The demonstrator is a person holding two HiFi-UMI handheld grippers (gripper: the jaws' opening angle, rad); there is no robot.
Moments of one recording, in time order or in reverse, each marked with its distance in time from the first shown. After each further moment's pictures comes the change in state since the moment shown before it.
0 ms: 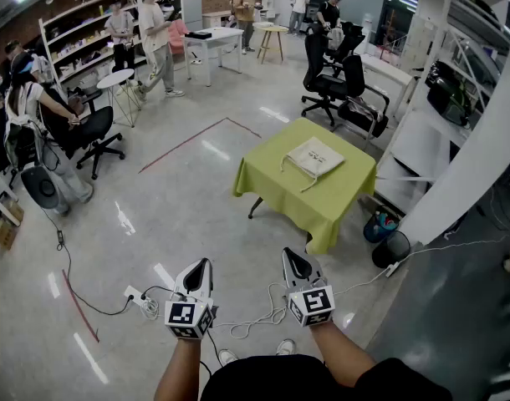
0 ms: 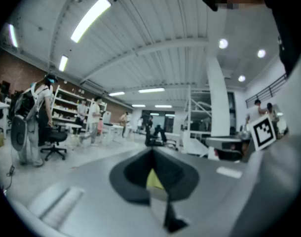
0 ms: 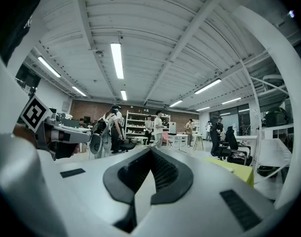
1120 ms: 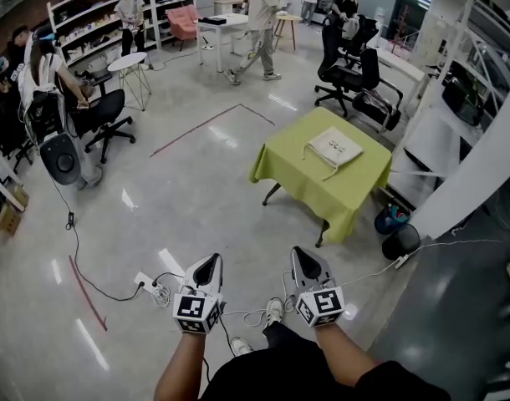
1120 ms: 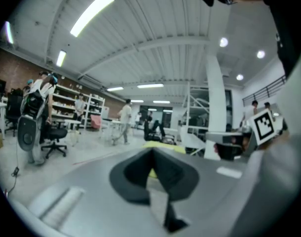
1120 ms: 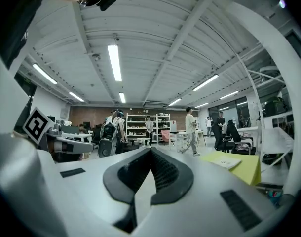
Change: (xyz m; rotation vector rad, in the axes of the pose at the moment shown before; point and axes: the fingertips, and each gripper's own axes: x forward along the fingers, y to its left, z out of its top) left arm -0.033 0.062 -0.026 0.029 0.048 -0.031; right arm 0.017 0.073 -0.005 0.087 -0.022 0.000
